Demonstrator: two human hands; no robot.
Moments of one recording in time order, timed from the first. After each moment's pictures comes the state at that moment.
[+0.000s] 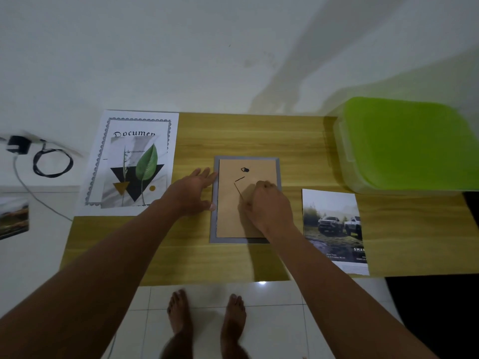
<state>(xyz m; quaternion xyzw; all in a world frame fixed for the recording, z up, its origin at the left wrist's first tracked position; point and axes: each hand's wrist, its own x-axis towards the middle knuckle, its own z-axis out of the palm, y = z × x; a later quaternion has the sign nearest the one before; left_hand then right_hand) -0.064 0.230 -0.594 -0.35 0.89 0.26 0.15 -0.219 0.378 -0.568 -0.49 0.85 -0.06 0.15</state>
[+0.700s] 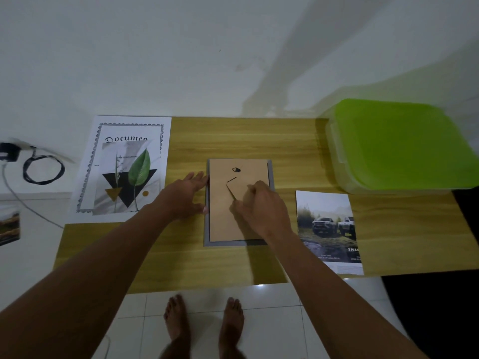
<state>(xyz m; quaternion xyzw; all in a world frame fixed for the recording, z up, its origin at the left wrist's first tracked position) -0.063 0.225 -0.599 -0.34 0.89 0.26 0.14 -0.223 0.384 -0.564 -0.42 0.86 -0.18 0.23</state>
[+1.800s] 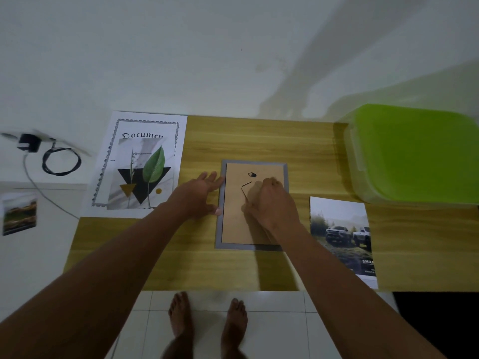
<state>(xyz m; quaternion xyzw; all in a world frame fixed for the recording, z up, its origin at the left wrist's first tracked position) -0.065 0.225 -0.598 -0.35 0.88 0.27 0.15 -0.229 0.358 -0.564 -0.48 0.85 -0.08 0.22</state>
